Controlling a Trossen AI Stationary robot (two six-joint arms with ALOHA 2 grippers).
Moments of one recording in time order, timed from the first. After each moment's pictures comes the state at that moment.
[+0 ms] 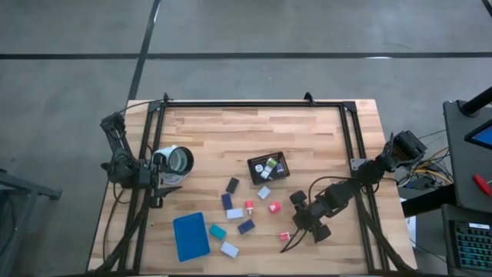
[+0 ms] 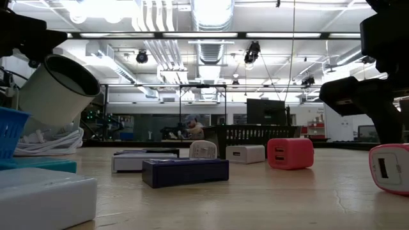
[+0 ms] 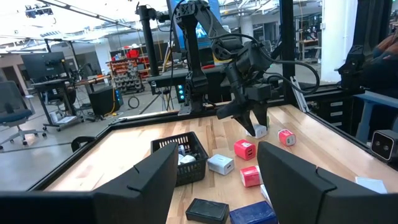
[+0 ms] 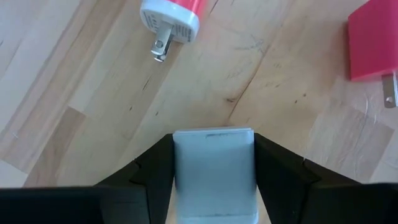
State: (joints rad) left arm -1.04 0.00 0.01 0.09 -1.04 0.23; right arm 0.56 1.59 0.75 -0.30 -0.02 0.11
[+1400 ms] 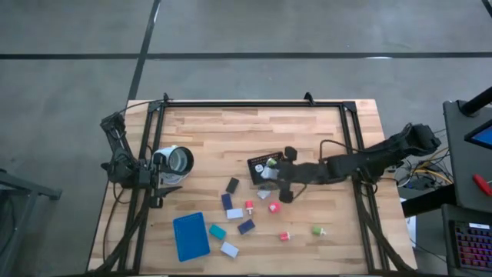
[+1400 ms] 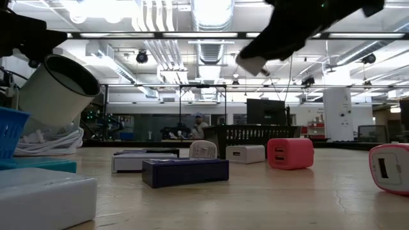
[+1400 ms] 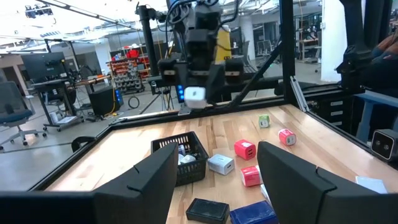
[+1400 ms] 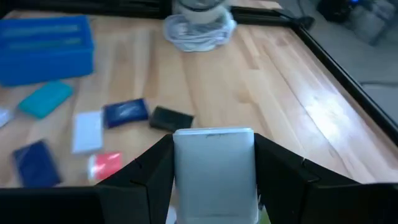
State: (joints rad) left arm -1.04 0.00 0.01 0.09 -1.04 0.23; right arm 0.24 1.37 0.76 0.09 0.41 0.13
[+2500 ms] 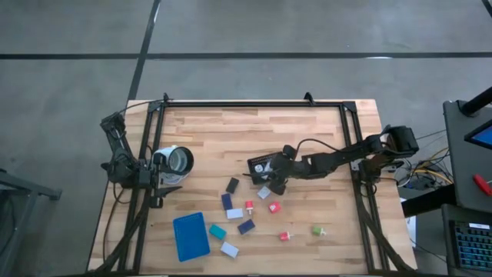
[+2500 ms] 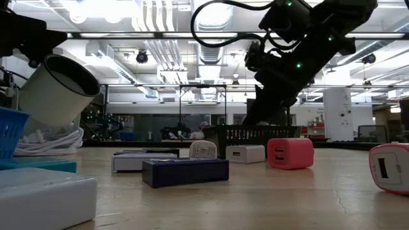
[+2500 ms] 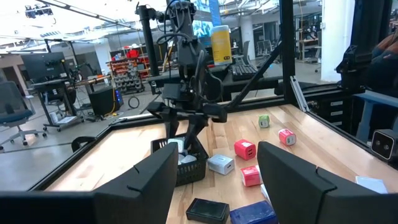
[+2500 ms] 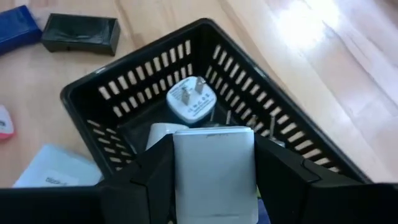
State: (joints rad) left arm -1.04 0.00 0.01 0.09 -1.04 0.23; right arm 0.09 1.61 0.76 0.00 0.37 0.34
